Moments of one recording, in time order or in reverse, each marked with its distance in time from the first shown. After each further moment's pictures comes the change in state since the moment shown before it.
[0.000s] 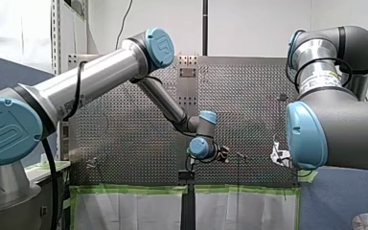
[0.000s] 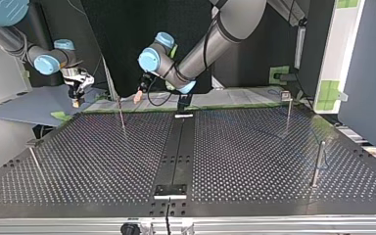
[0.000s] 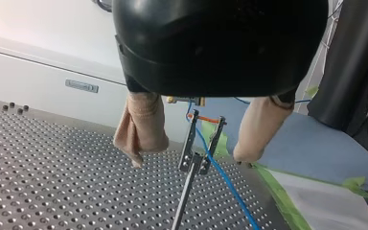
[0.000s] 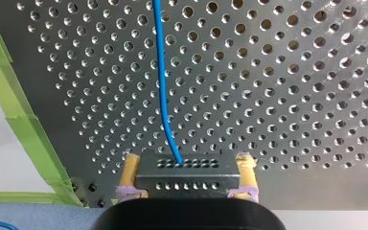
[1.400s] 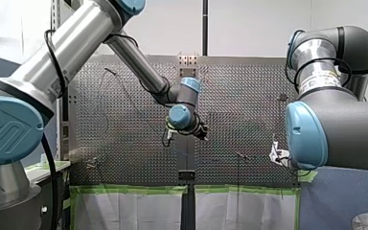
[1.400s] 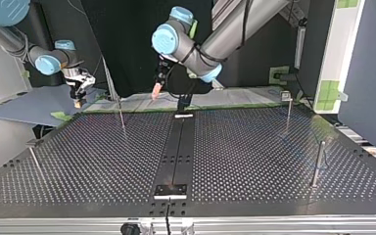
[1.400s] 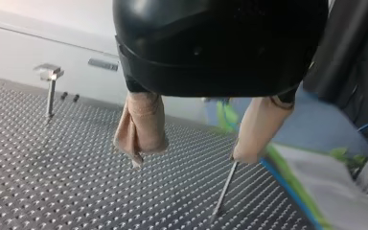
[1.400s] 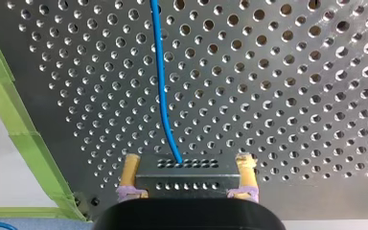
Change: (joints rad) left arm 0.023 0.409 -0.393 -0.067 -0.108 0.029; right arm 0.007 0.001 0.000 -0.009 -0.018 0.029
